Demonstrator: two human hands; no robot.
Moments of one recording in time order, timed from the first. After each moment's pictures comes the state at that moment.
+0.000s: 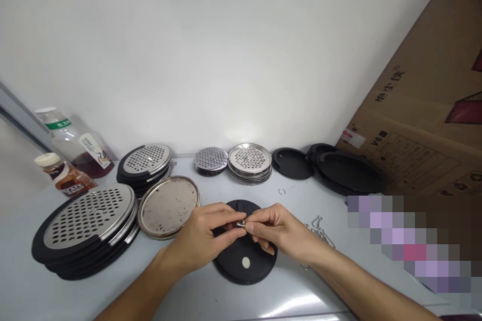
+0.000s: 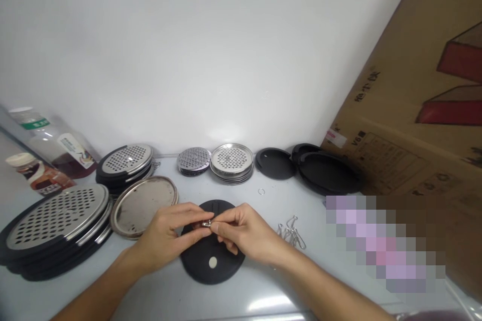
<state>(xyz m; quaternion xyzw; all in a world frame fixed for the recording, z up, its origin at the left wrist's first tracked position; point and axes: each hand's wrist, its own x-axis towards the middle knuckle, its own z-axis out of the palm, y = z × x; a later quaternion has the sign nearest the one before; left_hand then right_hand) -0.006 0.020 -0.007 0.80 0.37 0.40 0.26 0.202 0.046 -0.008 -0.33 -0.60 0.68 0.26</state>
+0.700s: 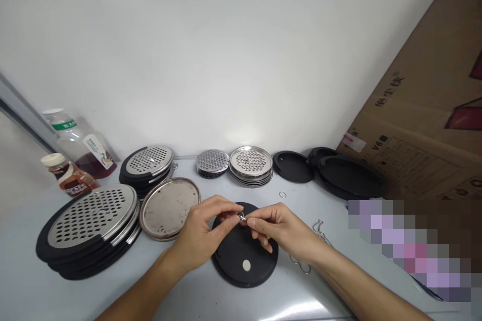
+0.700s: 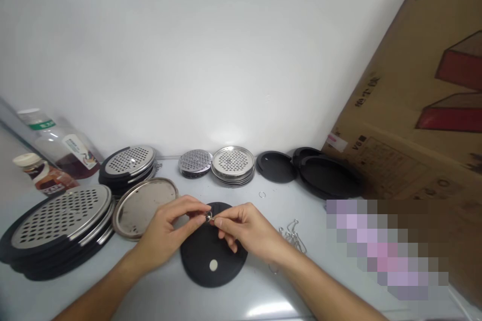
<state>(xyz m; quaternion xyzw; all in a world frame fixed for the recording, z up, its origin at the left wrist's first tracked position) -0.006 0.021 0.000 0.73 0.44 0.42 0.30 0.205 0.050 -0.010 -0.34 -0.61 0.66 0.27</state>
